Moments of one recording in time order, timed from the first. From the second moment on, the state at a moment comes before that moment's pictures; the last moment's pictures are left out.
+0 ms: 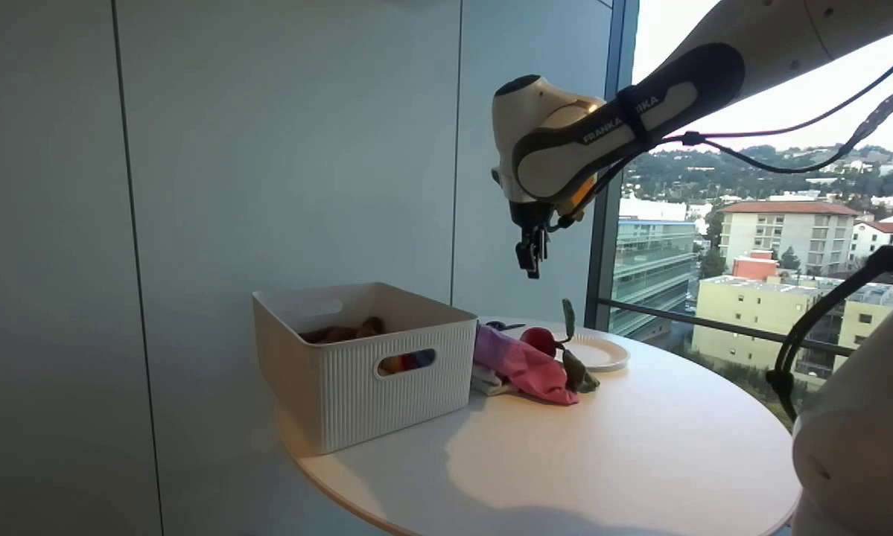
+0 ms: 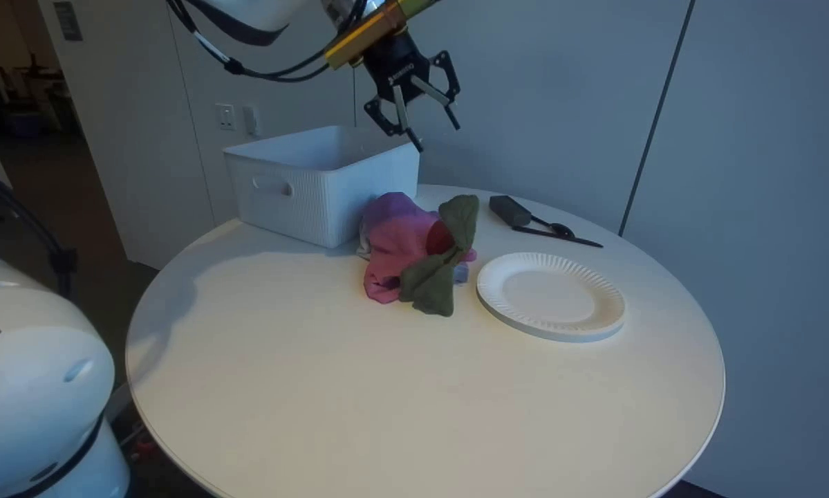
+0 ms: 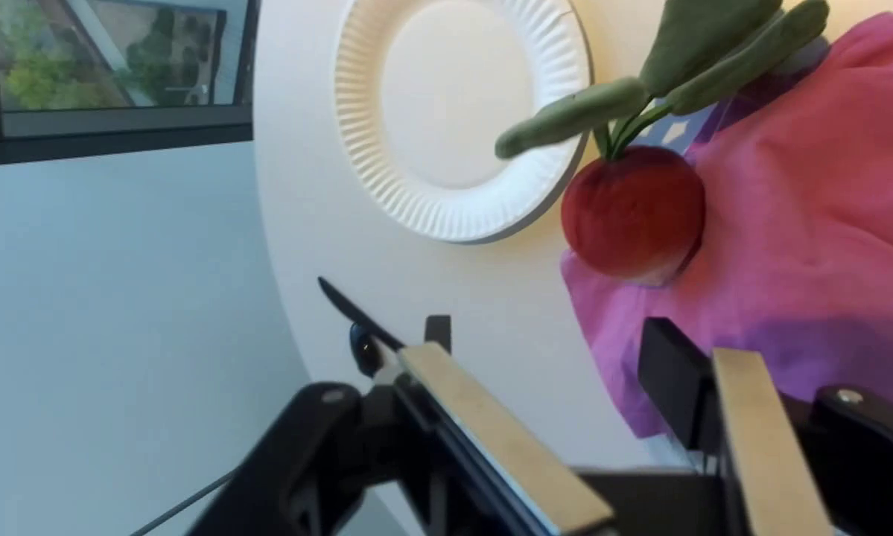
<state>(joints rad) -0.09 -0.40 -0.03 -2.26 -0.66 2.10 -0.21</state>
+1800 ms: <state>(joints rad) 0.15 0.10 0.03 -1.86 0.24 2.15 -1.38</state>
